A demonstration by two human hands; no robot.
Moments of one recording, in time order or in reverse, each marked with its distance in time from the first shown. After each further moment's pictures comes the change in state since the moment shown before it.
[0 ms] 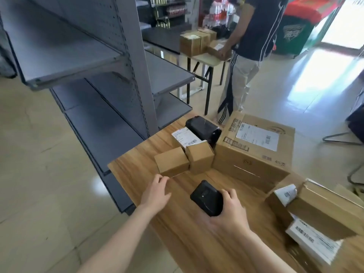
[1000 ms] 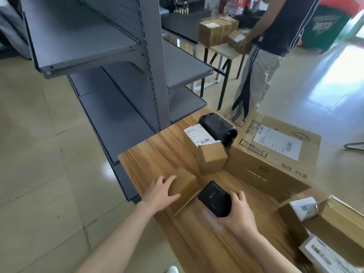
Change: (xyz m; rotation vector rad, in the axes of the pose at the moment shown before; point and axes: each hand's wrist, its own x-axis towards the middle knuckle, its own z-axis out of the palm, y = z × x) left_hand 0.010 -0.022 -0.005 0.117 -0.191 -0.042; right_hand 0.030 -0.004 -0.002 -0.035 -0.122 0.037
